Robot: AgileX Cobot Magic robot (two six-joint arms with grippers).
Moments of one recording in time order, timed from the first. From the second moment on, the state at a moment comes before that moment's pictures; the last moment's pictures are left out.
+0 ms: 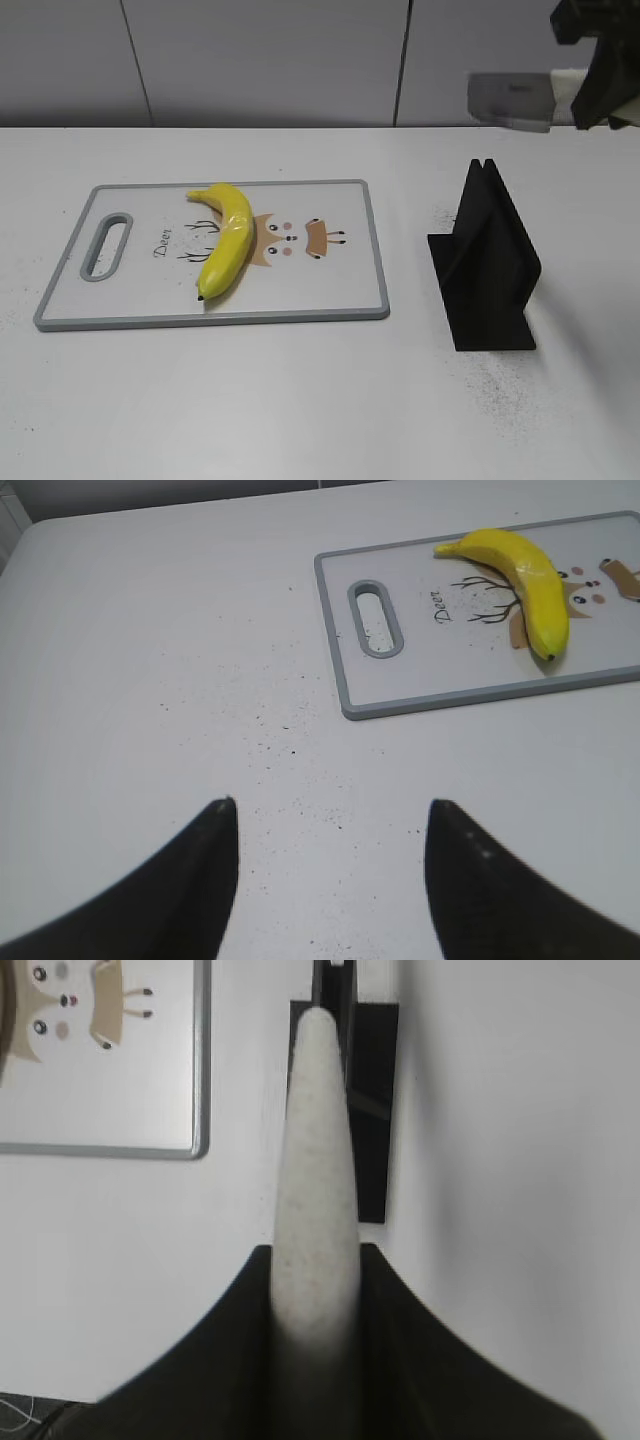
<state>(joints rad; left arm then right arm) -0.08 0.00 -0.47 -0.09 1.09 0.19 0.38 1.42 -1.36 -0.02 1.17 0.33</state>
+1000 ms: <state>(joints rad) -0.08 0.74 -0.70 -0.21 0.79 0.56 0.38 1.70 -1.57 0.30 0.97 -0.70</state>
